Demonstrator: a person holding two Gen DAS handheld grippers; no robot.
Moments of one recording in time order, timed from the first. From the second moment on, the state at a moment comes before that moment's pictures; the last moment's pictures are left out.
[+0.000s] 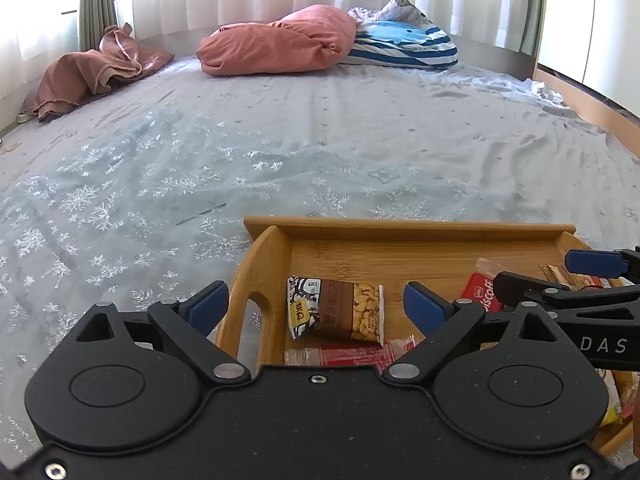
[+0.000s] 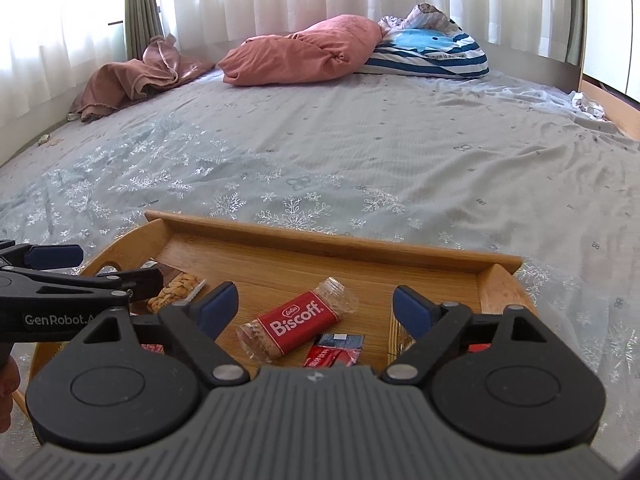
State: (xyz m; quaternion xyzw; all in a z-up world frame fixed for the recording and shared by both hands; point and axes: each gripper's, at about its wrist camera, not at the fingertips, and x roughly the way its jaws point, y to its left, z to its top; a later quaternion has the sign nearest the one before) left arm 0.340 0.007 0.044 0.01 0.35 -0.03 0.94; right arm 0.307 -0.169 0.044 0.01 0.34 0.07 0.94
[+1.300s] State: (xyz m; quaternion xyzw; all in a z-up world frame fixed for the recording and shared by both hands) left arm 0.211 -0.005 0.130 0.03 0.37 -0.08 0.92; right arm 0.196 -0.180 0.130 -0.01 0.30 0.09 0.95
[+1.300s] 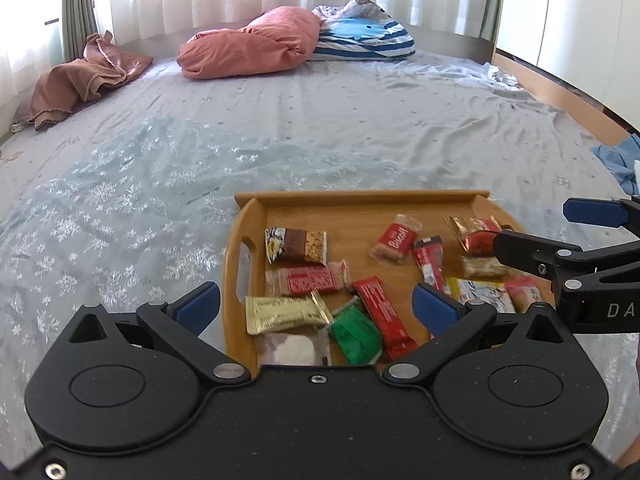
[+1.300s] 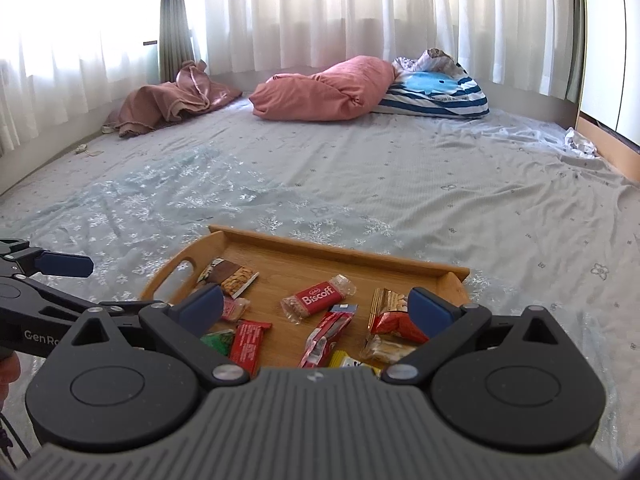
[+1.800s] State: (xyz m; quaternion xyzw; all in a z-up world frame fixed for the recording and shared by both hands) left arm 0.150 0.004 0.152 0.02 0.37 -0.09 0.93; right arm 0.142 -0.178 0.149 -0.01 0.29 0.10 0.95
